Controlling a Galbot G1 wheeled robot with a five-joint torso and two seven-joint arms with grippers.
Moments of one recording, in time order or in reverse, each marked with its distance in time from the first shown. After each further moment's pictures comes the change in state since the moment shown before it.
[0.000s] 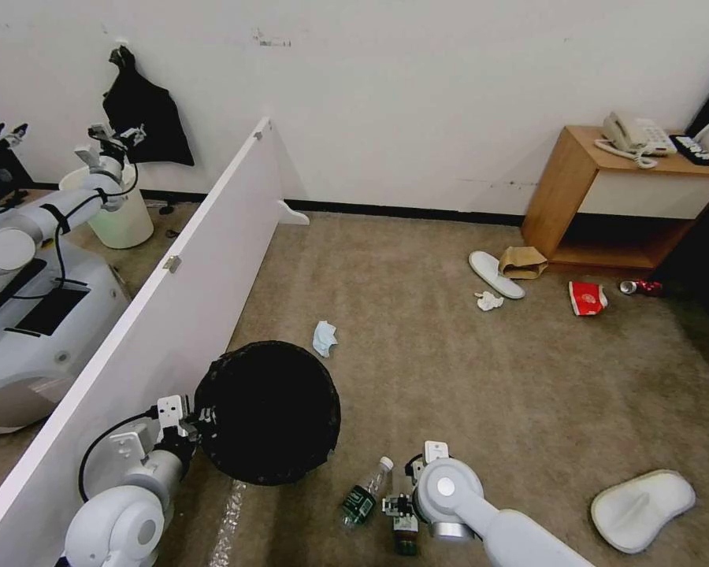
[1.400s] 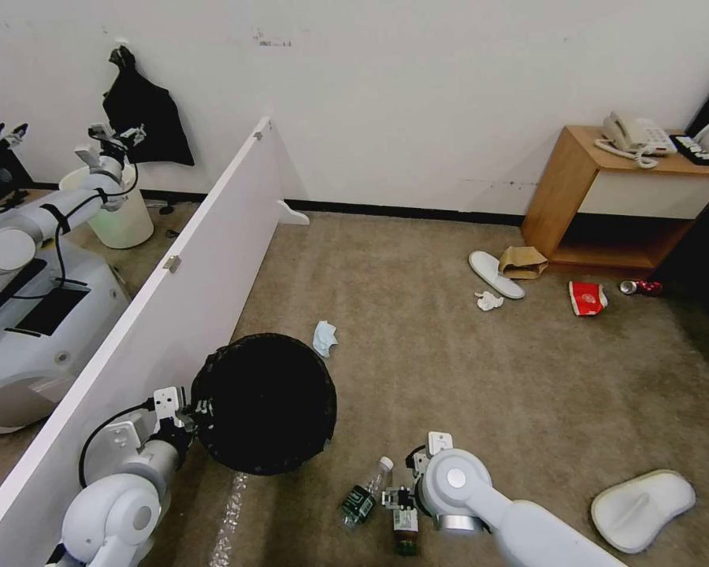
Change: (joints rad) left arm -0.041 0.011 -0.009 0.020 -0.039 0.026 -0.006; right arm 0.025 -0.066 -0.009 0.095 0.101 0.021 0.049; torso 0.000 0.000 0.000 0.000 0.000
